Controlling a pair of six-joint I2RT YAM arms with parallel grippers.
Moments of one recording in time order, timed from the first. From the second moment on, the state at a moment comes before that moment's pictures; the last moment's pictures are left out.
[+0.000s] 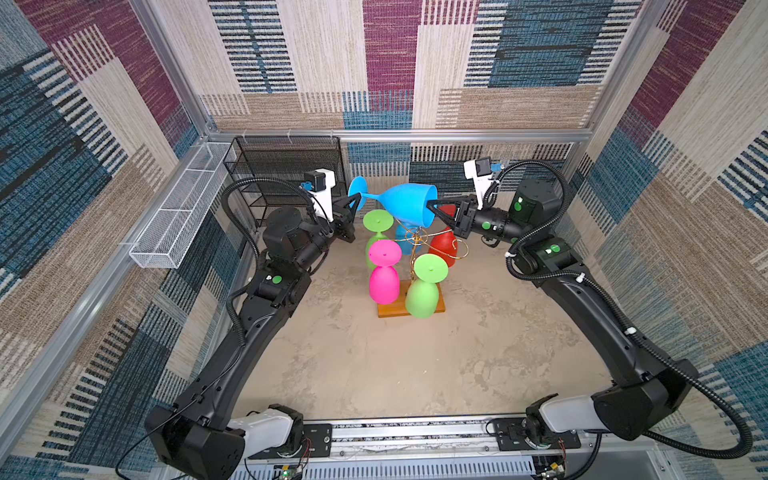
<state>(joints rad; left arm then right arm) -0.36 1.24 1.32 0.04 0.25 -0.21 0.41 1.40 1.54 -0.12 -0.69 0.44</state>
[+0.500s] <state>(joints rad) -0.33 1.16 1.27 0.01 0.16 -0.21 0.31 1.38 1.69 -0.23 -0.53 0.39</state>
